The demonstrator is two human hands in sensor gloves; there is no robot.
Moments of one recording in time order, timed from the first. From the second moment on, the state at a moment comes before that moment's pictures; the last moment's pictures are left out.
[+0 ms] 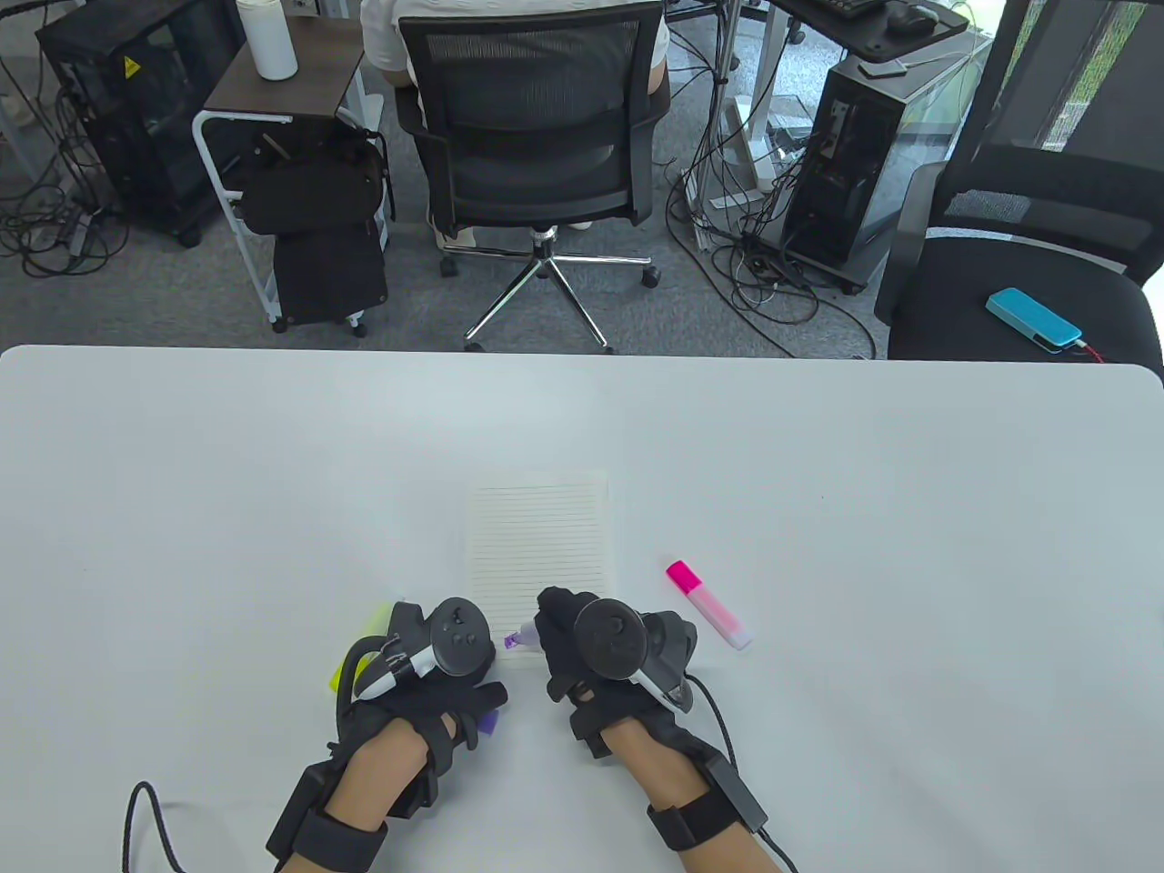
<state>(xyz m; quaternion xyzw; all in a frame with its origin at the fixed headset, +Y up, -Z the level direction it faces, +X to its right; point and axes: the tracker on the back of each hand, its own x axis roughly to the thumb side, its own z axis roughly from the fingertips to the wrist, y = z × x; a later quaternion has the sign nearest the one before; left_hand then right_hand) -0.170 -0.771 -0.305 -0.23 -0.11 0.10 0.96 0.028 -0.743 -0.315 0.13 -0.10 0.96 0.25</state>
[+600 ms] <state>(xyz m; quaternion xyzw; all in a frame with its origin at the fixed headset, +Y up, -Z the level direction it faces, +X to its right) -0.170 -0.771 -0.305 -0.23 -0.11 0.10 0.96 0.027 -0.742 -0.315 0.12 -0.10 0.96 0.24</state>
